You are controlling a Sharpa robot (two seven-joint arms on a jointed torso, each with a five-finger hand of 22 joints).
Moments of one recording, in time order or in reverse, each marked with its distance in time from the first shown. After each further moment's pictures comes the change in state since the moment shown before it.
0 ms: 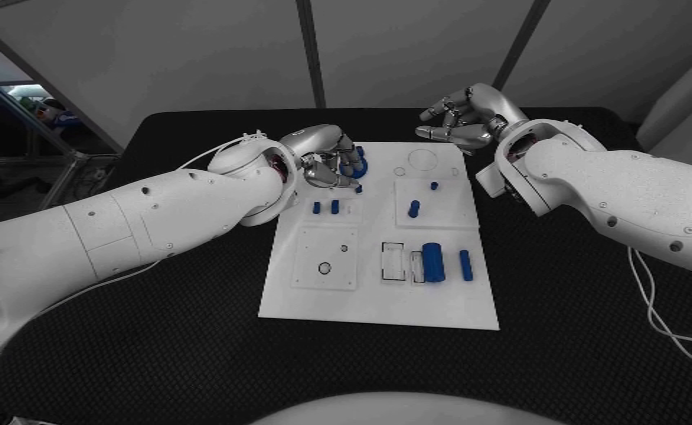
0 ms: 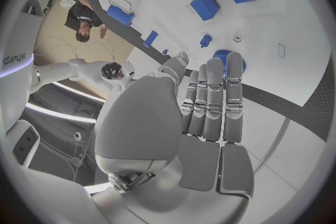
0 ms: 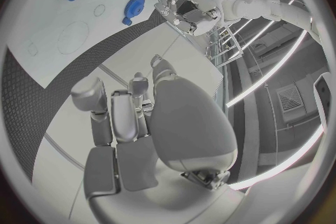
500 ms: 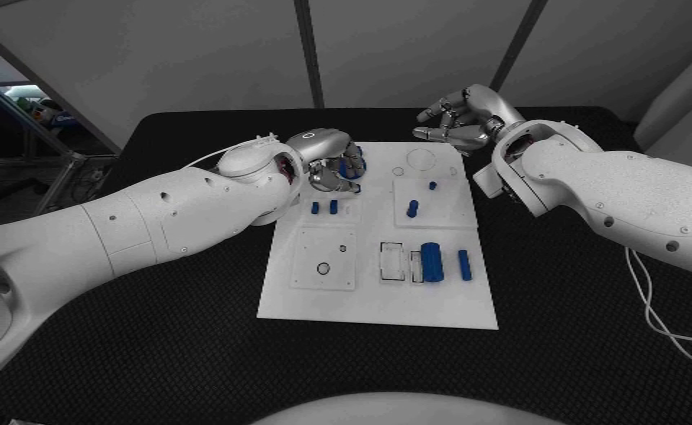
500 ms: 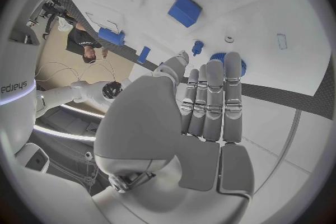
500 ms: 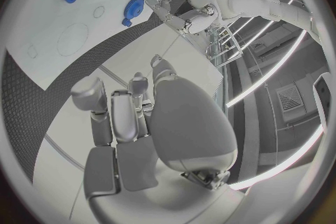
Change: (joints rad) left arm -0.002 0.053 -0.008 -0.066 -0.171 0.008 0.025; left_hand -0.010 -0.010 0.036 -0.019 0.000 0.029 -0.007 -0.018 -0.038 0.002 -0.002 -0.015 -0.043 0.014 0.004 0.076 -0.013 -0.001 0.025 -0.004 0.023 0.024; right arm -0.002 0.001 0.000 0.002 0.000 0.000 0.002; right_hand 0.000 0.000 0.000 0.000 0.000 0.000 0.000 0.000 0.000 -0.004 0.004 -0.004 -0.005 0.000 0.000 0.000 0.000 0.000 0.000 0.000 -0.005 -0.002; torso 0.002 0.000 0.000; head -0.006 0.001
